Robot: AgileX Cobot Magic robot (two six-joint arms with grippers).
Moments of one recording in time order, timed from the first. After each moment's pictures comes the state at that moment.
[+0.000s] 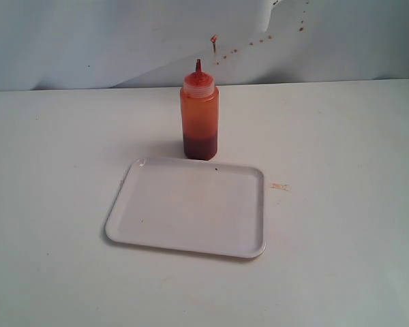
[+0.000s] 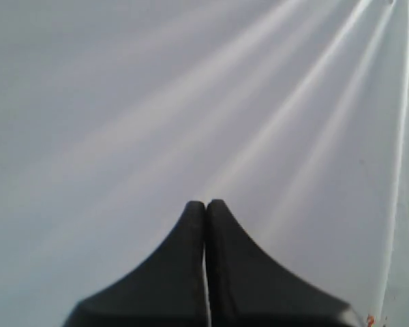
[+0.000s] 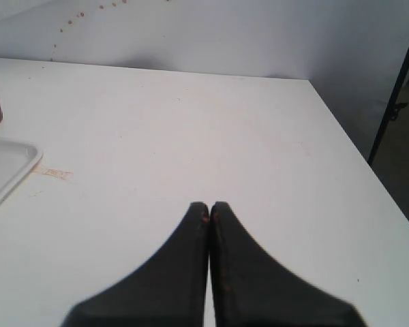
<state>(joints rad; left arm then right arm) -0.02 0.65 -0.10 0.03 -0.86 -0.29 -0.05 0.00 0.00 0.04 0.35 -0.15</state>
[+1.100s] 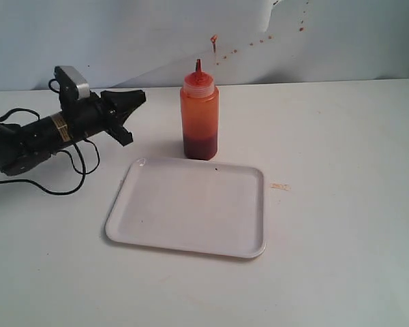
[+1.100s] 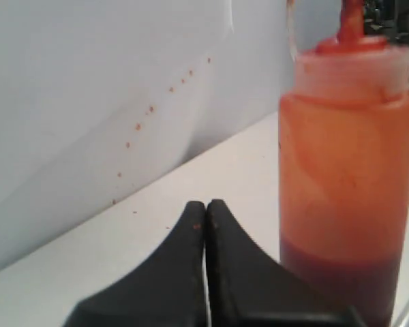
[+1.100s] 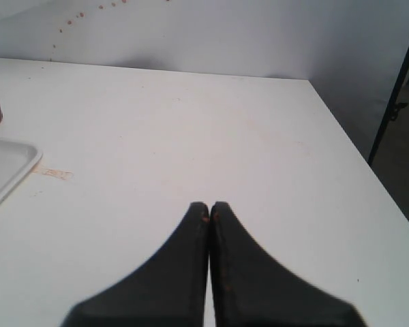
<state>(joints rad) -0.02 2.40 -1.33 0.97 -1.20 -0.43 -0.05 0.00 0.00 0.04 0.35 -0.15</state>
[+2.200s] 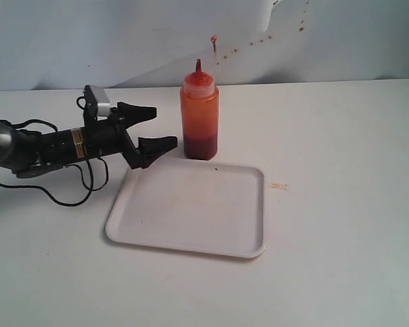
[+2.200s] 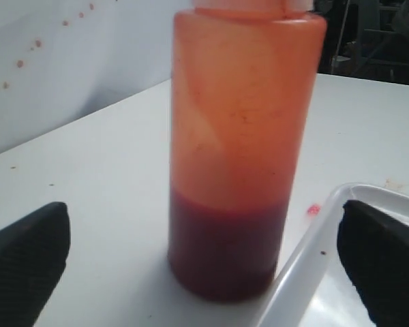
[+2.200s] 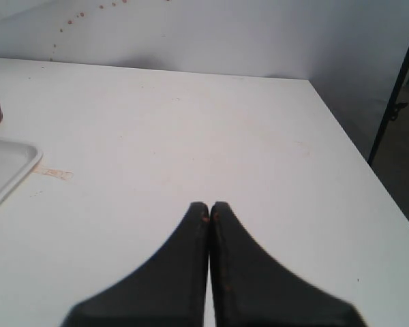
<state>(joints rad) -0.05 2.47 -1.39 1.19 -1.21 -0.62 -0.05 0.00 0.00 0.04 0.35 -0.15</state>
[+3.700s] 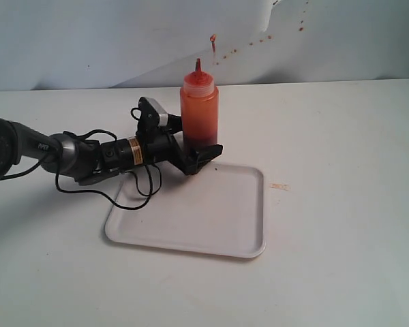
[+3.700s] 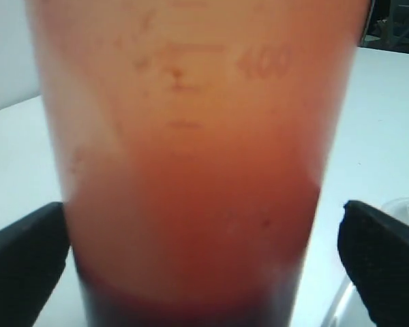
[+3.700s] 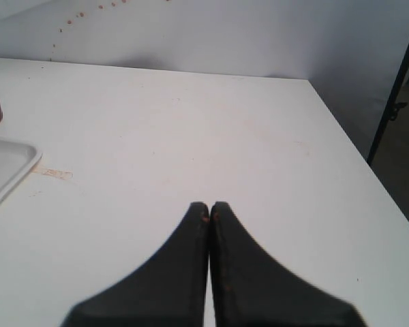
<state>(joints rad) -0.25 2.59 -1.53 0.97 -1.01 -0.57 -0.05 0.00 0.00 0.04 0.35 -0.15</state>
